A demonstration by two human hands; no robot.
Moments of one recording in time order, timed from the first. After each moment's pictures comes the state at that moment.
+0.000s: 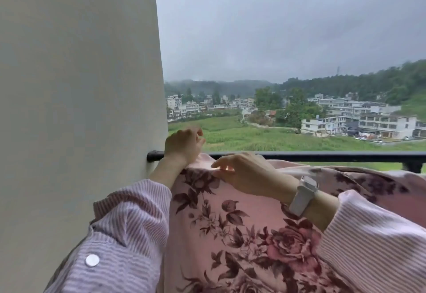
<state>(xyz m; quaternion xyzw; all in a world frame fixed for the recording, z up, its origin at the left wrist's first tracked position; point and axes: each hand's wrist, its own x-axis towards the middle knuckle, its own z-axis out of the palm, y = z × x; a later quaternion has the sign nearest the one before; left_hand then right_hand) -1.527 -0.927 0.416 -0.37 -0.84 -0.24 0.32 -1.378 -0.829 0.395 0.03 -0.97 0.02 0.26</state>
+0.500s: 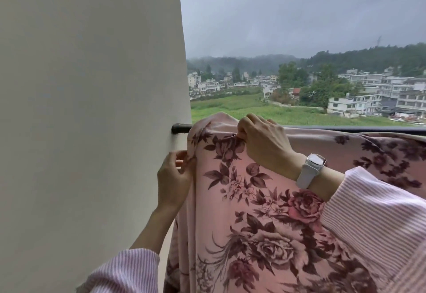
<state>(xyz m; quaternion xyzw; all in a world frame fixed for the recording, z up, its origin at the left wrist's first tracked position) -1.475 -1.022 0.292 -0.25 -0.73 -0.56 0.29 -1.387 -0.848 0.368 0.00 -0.91 -0.03 0.42</state>
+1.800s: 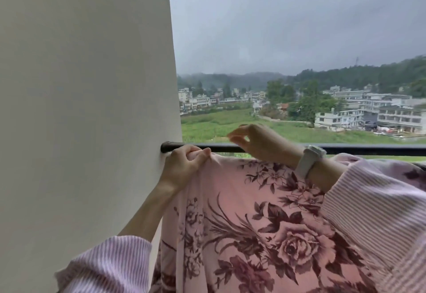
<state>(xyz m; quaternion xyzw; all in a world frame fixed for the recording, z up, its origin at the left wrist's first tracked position) -1.492 -0.987 0.367 -0.33 -0.78 -0.49 0.19 -1.409 -0.811 0.412 0.04 -0.96 0.06 0.28</state>
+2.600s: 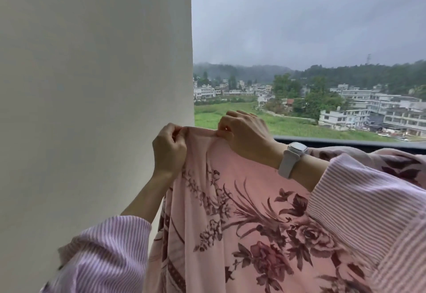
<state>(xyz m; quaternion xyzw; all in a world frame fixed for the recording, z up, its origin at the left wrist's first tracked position) -1.534 -1.048 0.355 -0.24 -0.71 -0.58 0.33 -1.451 -0.903 0.400 0.08 -0.91 -0.03 0.40</state>
